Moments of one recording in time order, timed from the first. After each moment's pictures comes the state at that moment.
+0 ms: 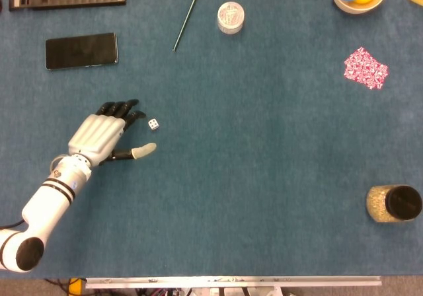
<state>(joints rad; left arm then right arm) -0.57 -1.40 -0.02 -1.60 1.12 0.83 0.21 0.02 -1.14 0.07 -1.84 -1.42 1.49 -0.03</state>
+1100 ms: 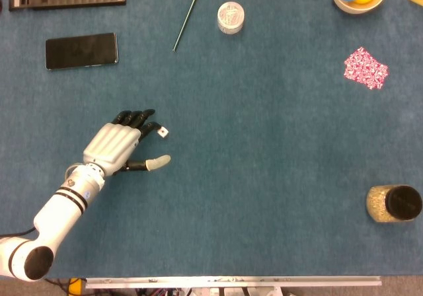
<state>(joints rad) -0.58 -1.43 0.01 -1.66 1.12 0.87 0.28 -0.01 -1.12 0.06 -1.82 -1.42 1.51 0.02</state>
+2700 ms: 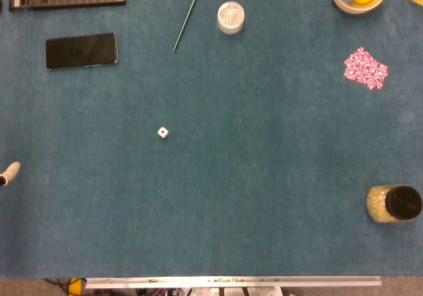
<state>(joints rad) -0.11 -1.16 0.03 -1.78 1.35 1.60 0.09 -0.02 -1.15 0.08 -1.80 -1.43 1.55 -0.04</state>
